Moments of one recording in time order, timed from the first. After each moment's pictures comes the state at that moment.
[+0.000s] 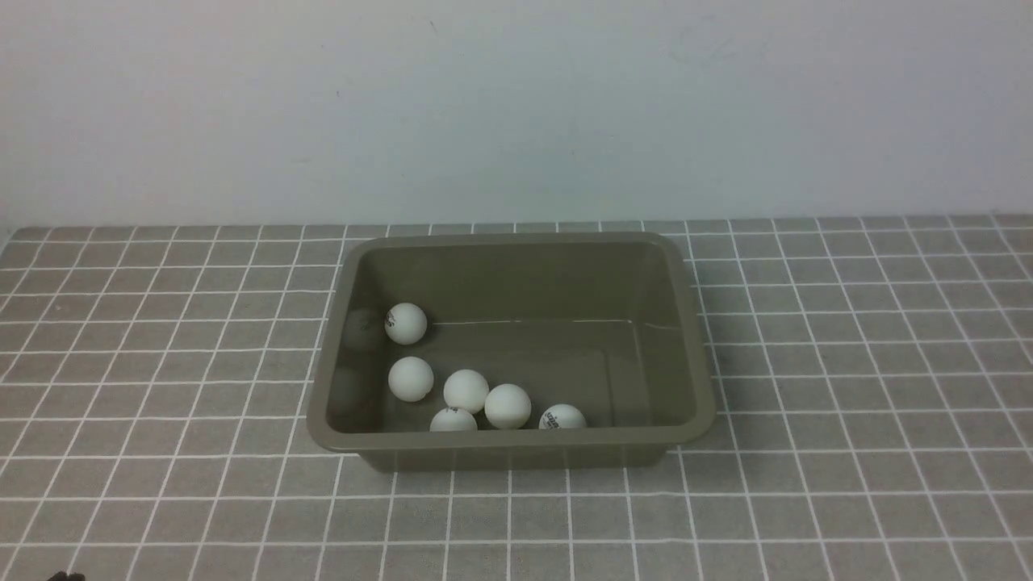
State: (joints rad) right arm 0.42 -0.02 -0.42 -0.89 0.39 0.96; left arm -0.08 -0.01 0.03 -0.06 0.37 0.13
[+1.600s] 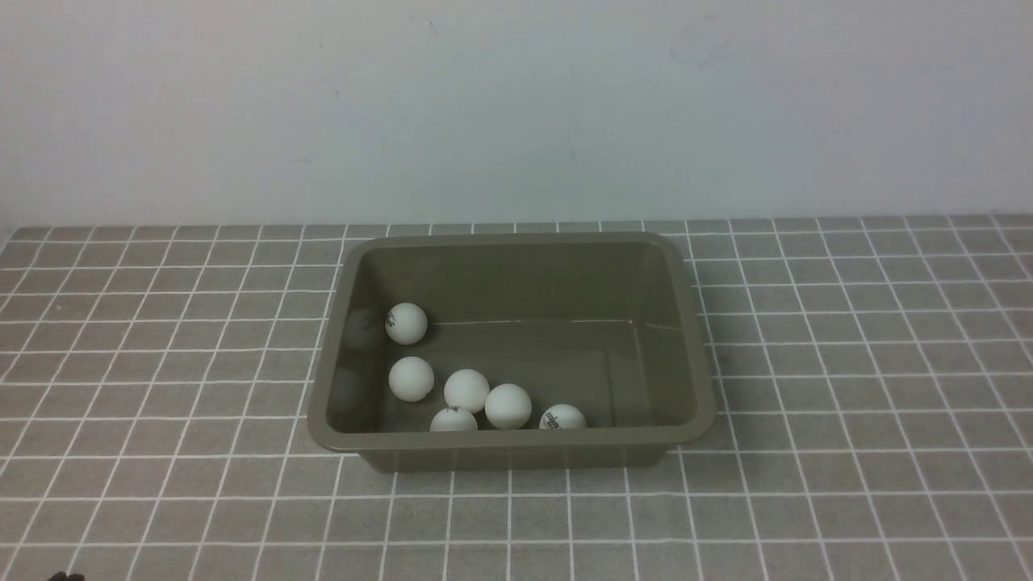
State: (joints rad) right arm 0.14 -0.02 -0.20 -0.10 0.44 0.02; left arm -0.08 -0.01 0.03 -0.05 0.37 0.13
